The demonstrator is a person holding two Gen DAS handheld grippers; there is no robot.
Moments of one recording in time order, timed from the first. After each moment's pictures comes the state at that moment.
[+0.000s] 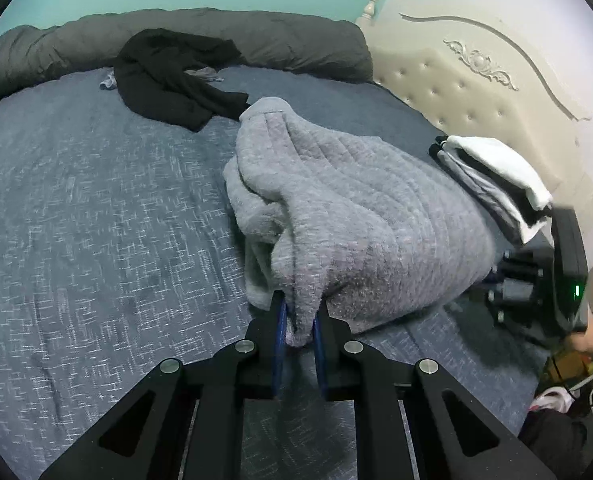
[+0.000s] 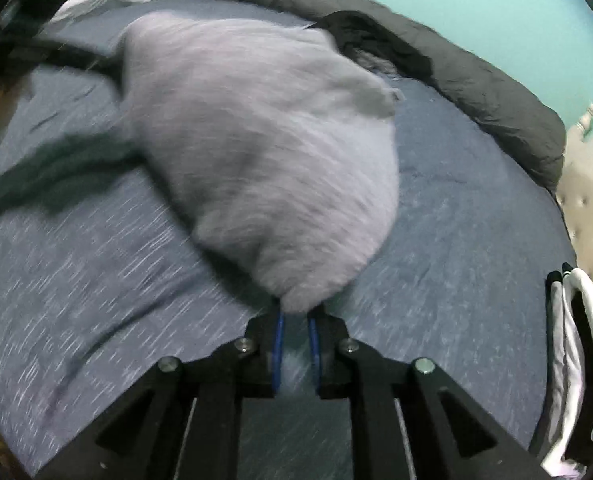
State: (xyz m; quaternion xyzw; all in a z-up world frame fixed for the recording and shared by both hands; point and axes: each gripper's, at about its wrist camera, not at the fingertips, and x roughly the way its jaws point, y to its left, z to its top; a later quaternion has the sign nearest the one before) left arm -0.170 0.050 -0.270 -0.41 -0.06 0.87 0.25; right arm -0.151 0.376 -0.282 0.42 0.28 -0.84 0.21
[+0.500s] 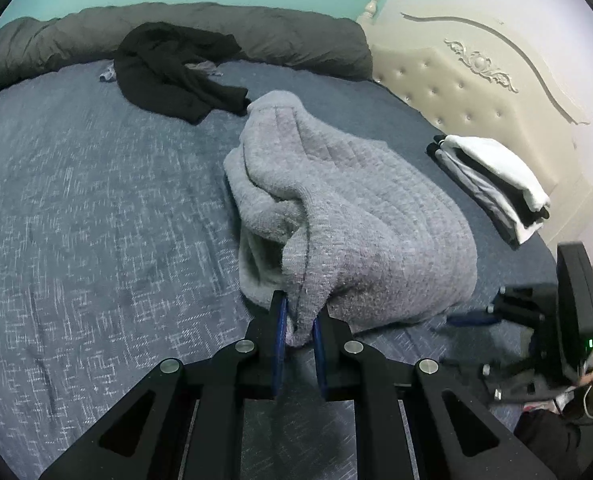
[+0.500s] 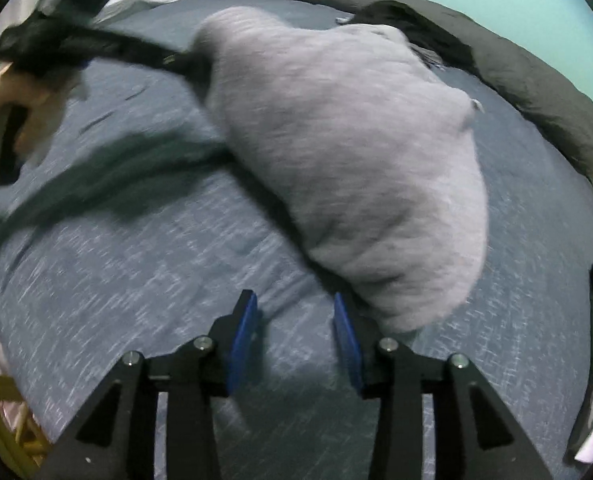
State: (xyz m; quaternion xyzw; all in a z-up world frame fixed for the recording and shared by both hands) left arm -0.167 0.044 -0.275 -0.43 -0.07 0.87 0.25; right arm -0.103 0.310 -0.301 0.45 0.23 -0.82 0.26
